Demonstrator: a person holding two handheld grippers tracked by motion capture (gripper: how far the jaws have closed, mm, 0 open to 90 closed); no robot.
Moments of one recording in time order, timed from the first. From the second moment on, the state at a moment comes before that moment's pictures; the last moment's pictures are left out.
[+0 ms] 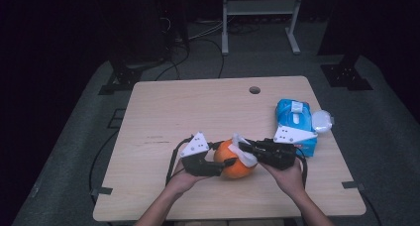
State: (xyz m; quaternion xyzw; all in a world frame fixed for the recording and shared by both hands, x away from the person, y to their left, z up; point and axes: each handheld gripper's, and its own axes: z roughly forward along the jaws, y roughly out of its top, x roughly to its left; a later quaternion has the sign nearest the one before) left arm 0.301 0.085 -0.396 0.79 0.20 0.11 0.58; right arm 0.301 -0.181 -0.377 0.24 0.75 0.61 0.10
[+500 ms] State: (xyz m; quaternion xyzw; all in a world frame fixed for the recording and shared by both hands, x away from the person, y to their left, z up) left arm 0.322 0.089 -0.427 0.80 0.21 0.07 0.56; right arm 0.327 -0.196 -0.418 0.31 0.75 0.58 0.08
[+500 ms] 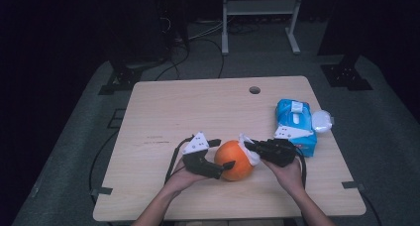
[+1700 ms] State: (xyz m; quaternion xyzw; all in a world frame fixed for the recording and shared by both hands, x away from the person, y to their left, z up) left arm 0.313 0.080 -0.428 0.81 0.20 0.07 0.54; right arm 0.298 -0.158 -0.393 0.19 0.78 0.59 0.07
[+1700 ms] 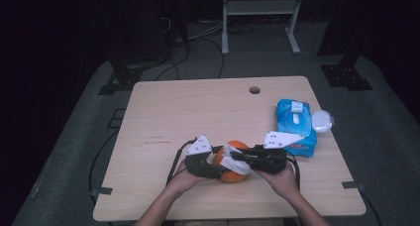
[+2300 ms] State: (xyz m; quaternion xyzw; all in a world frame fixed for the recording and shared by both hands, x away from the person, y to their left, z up) left arm 0.305 0.071 -0.430 0.81 0.22 0.09 0.54; right arm 0.301 -0.178 -0.398 0.23 0.77 0.58 0.12
